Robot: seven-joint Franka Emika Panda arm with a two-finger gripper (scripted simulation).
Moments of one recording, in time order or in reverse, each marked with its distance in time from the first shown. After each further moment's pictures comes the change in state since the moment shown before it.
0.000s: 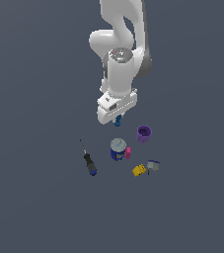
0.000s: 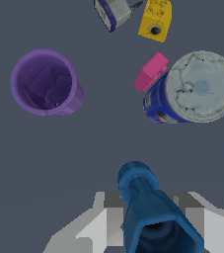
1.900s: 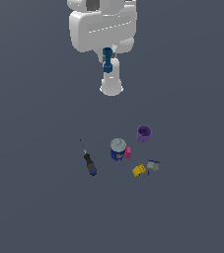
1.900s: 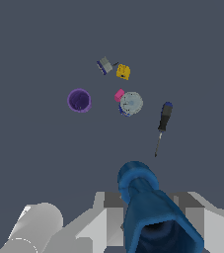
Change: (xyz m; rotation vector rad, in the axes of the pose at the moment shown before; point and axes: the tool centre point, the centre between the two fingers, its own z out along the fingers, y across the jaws) arm -0.035 0.026 -0.273 -0.001 -0.001 0.001
